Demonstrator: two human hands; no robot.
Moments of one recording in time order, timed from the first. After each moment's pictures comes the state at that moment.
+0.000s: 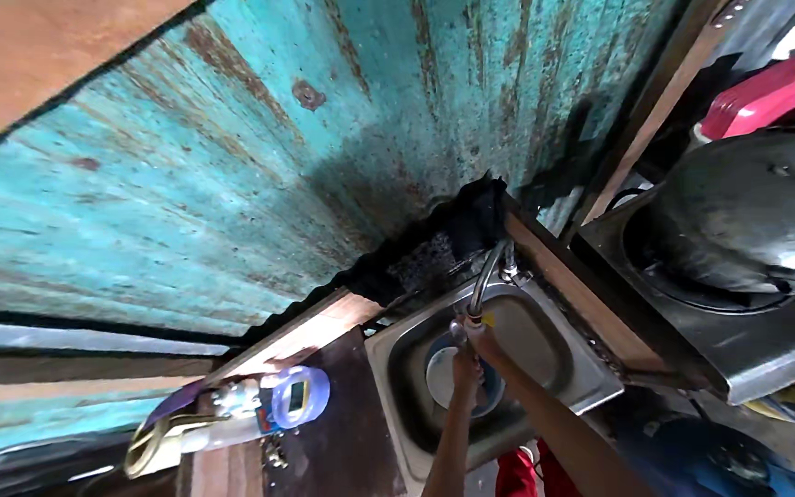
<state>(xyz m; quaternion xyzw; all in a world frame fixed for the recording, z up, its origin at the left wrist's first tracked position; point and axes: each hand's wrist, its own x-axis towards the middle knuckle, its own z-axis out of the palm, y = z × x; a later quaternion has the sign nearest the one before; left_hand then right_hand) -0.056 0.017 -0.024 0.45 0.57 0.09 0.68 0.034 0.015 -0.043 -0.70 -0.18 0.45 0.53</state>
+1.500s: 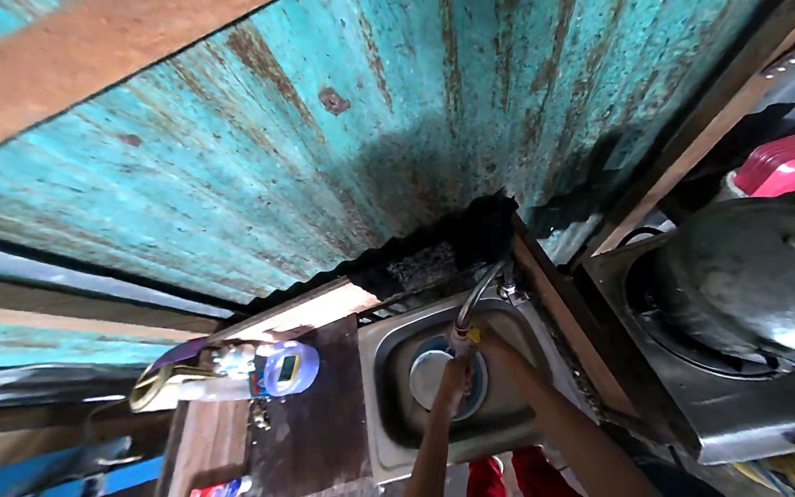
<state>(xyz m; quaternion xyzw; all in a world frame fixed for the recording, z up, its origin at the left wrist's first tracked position) -0.045 0.006 -0.010 0.44 0.54 0.04 0.72 0.099 0.000 -0.058 -0.58 -0.31 0.59 0.48</state>
